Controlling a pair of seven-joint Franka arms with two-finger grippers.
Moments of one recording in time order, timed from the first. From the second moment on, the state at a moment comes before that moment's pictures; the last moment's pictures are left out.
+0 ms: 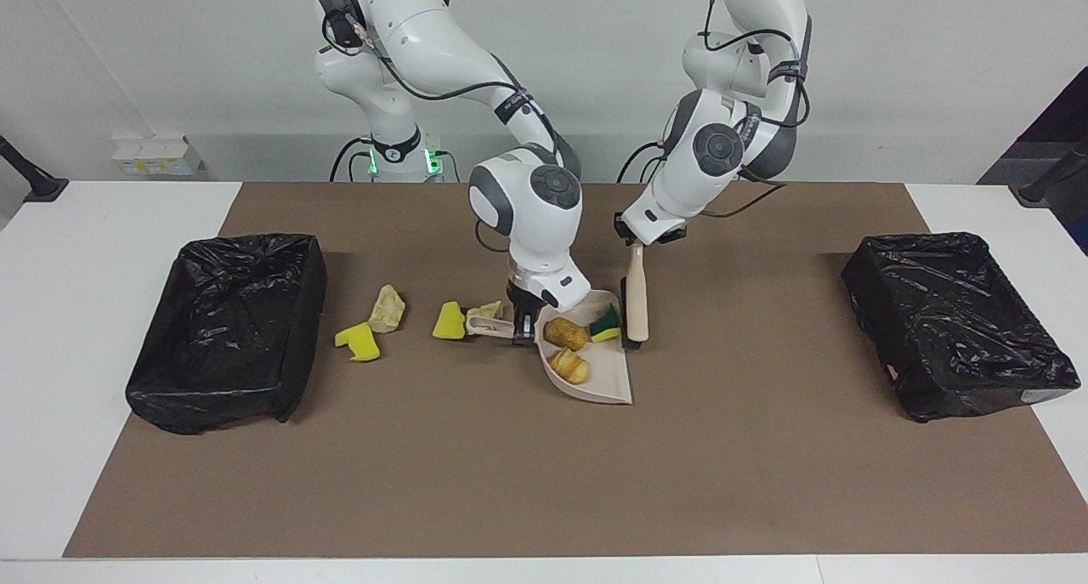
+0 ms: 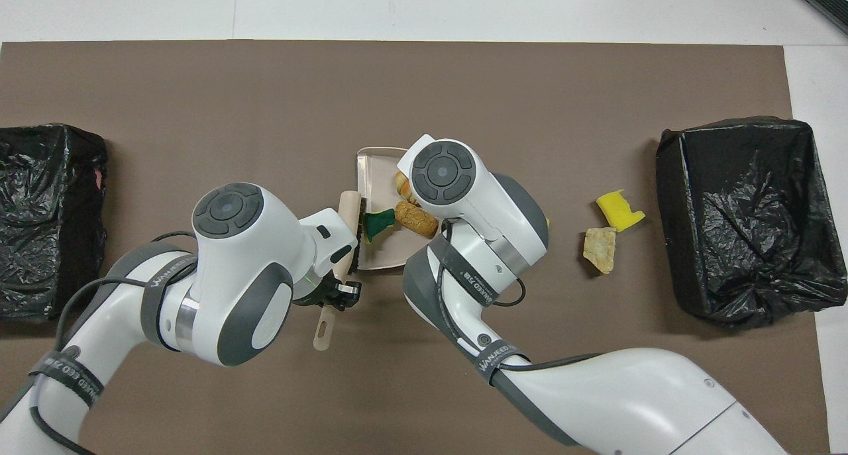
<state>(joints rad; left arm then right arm) -0.52 0.04 0.02 -2.08 -0.28 1.89 -0.28 0.44 0.50 0.12 -1.58 -0.29 2.06 -0.89</state>
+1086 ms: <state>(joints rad) -0.58 0.00 0.00 -2.15 -0.28 1.97 -0.37 0.42 0.47 0.12 -1.65 -0.28 2.14 -0.89</state>
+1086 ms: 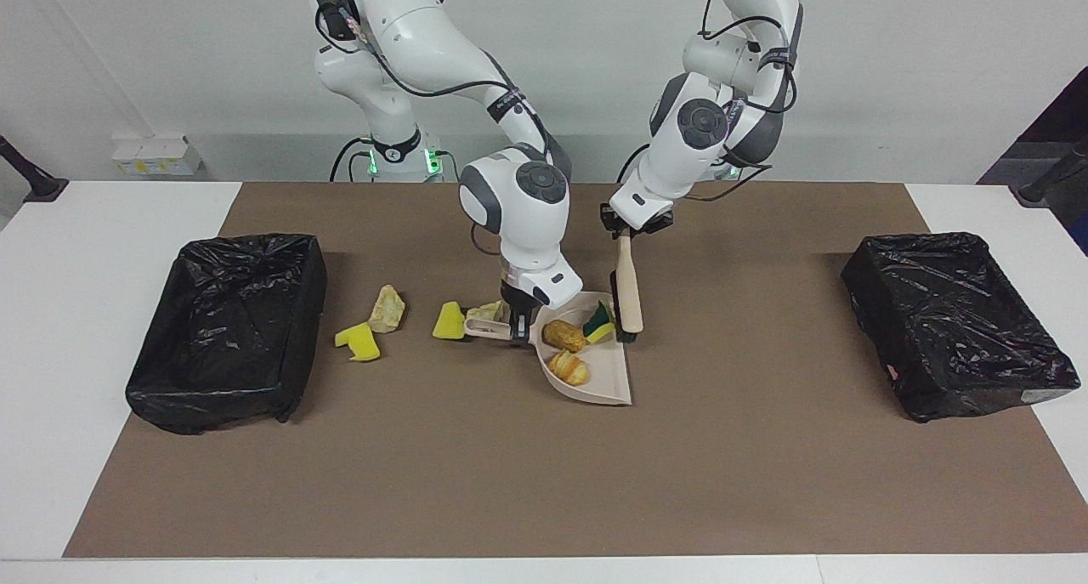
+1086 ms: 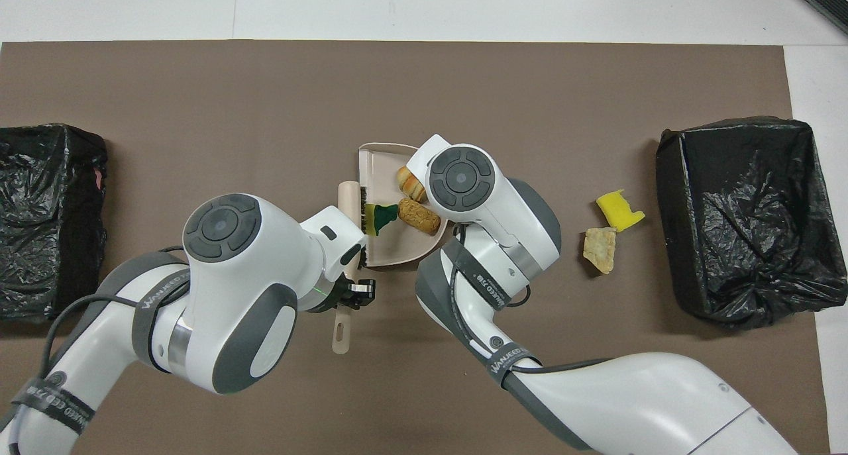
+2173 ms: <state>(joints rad) -0.63 -0.05 -0.01 -2.10 -0.27 1.51 -0.35 0.41 0.45 0.12 -1.66 -0.27 2.14 -0.89</state>
